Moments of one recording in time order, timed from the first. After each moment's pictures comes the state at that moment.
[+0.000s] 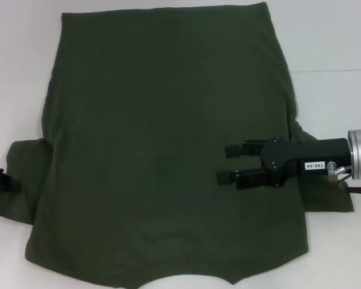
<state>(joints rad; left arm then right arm) -0.64 -1.91 0.40 0.62 2.64 1.35 -2.30 0.67 1.97 -0.93 -0.47 -1.82 -1.54 1.55</state>
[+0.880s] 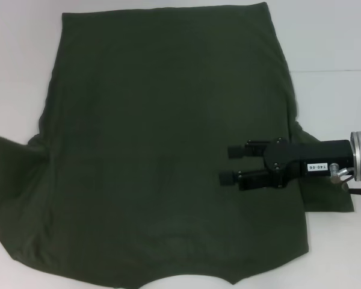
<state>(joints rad) -0.81 -1.77 0.34 0.75 2.82 1.62 -2.36 0.66 1.97 -0.93 -0.47 -1.82 -1.54 1.55</state>
